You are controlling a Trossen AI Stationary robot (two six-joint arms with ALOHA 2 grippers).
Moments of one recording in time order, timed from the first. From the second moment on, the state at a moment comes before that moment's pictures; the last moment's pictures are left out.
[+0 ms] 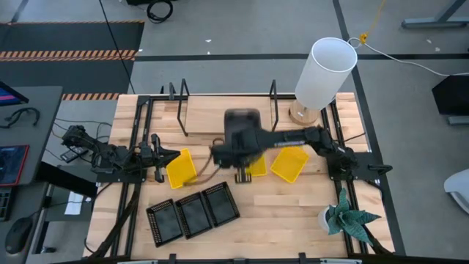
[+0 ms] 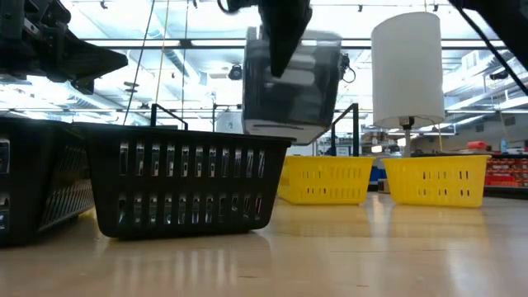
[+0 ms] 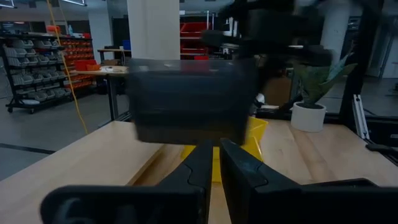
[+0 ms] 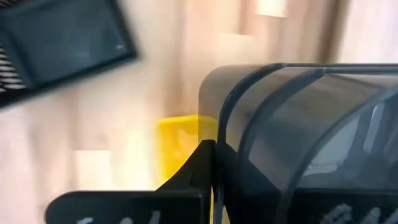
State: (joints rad) left arm -0.46 0.05 0.01 0.12 -0.70 0.01; right arm 0.11 2.23 2.36 -1.54 0.16 0.06
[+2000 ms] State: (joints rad) left arm -0.46 0.05 0.01 0.12 -0.70 0.01; right arm -0.17 2.23 2.36 -1.56 0.19 -0.04
